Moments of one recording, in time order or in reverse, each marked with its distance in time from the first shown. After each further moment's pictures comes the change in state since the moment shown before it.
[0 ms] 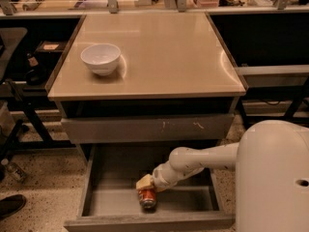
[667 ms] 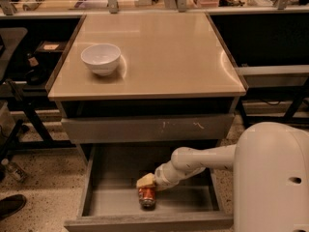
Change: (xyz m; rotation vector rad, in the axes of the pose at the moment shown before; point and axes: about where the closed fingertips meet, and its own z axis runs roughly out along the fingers) arm -0.010 -0.017 0.009 0.002 -0.004 0.014
